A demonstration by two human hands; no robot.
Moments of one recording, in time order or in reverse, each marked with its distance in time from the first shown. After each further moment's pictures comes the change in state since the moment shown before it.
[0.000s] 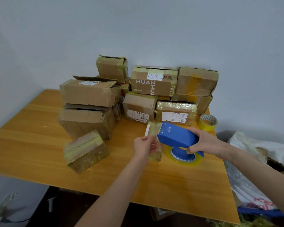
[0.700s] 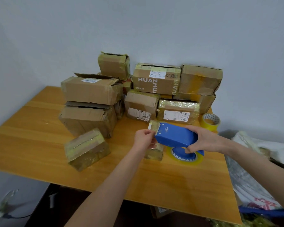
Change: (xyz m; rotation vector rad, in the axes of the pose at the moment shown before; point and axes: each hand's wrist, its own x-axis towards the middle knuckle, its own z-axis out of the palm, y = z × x) left_hand 0.014 0.016 -0.004 0.228 -0.064 0.099; right_hand 0.010 -0.011 -0.004 -0.143 -0.089 -0.060
